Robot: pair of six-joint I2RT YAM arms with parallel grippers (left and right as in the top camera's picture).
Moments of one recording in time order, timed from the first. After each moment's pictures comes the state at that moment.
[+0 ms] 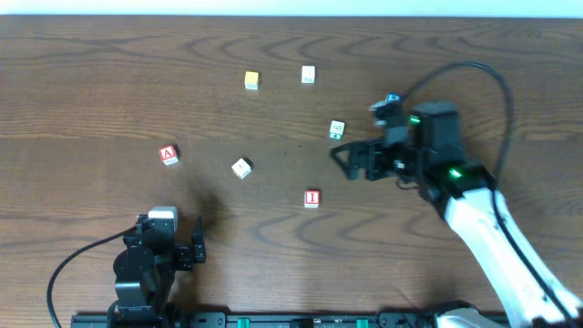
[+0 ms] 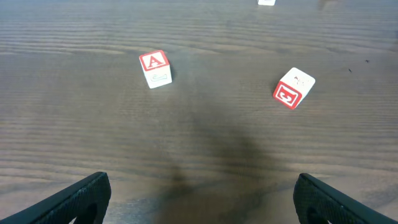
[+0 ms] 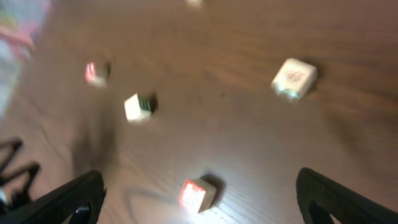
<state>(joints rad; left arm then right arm) 0.01 0.01 0.16 -0.67 0.07 0.01 0.26 1.35 0.92 -0.45 -0.50 0.20</state>
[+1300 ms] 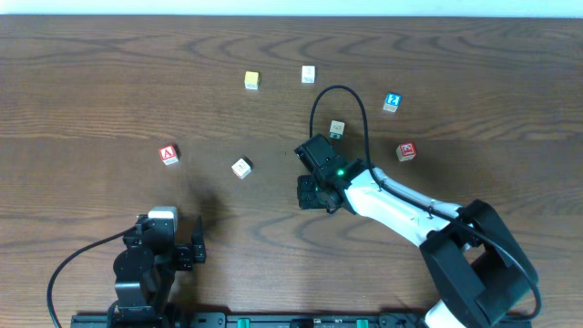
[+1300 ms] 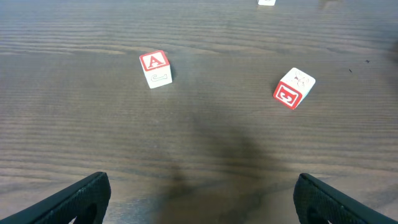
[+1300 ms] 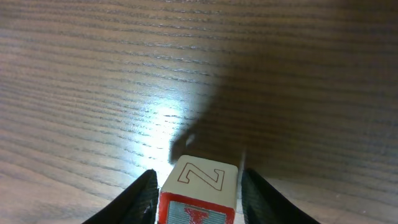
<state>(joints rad) 0.01 0.01 0.16 -0.67 0.07 0.01 0.67 1.78 0.99 -0.49 -0.07 0.62</state>
